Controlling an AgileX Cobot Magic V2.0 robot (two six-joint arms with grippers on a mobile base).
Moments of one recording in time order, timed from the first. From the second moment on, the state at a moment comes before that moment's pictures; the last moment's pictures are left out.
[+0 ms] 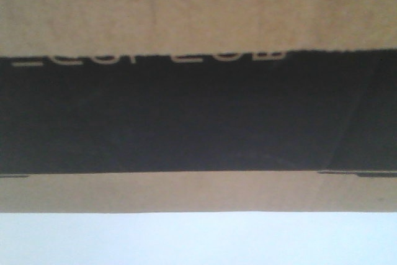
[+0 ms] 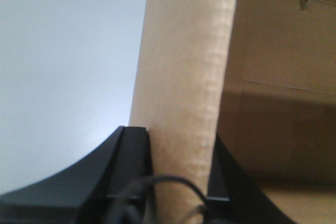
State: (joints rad) left arm -0.29 0.56 -1.13 -0.01 1.26 -0.30; right arm 0.15 0.59 -1.15 0.17 1.26 0.18
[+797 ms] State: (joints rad) left arm -0.29 0.56 -1.13 -0.01 1.26 -0.29; right arm 0.15 0.59 -1.15 0.17 1.26 0.18
